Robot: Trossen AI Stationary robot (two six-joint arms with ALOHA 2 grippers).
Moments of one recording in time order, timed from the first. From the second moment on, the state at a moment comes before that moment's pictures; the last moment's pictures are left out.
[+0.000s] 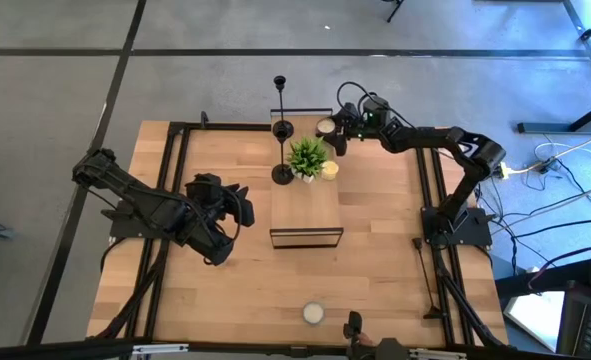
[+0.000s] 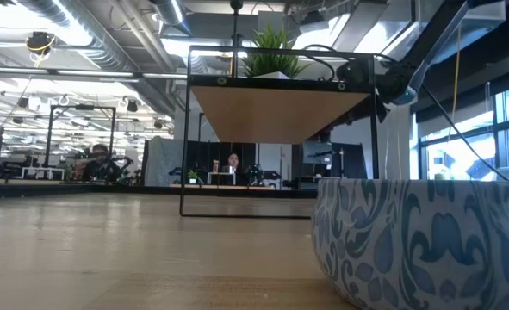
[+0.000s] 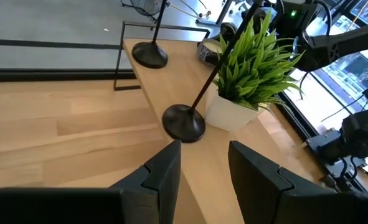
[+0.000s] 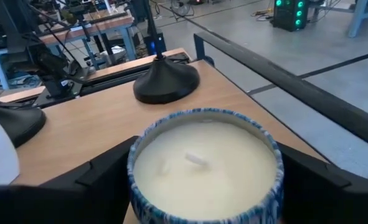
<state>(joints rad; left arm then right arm) -0.51 1.40 1.43 -1.33 -1.09 -1.74 -0.76 1.74 0.86 0.60 -0.56 0.04</state>
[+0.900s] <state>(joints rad) -0.51 1.40 1.43 -1.34 -1.06 -1.74 -0.71 1.74 0.86 0.63 -0.51 -0.03</state>
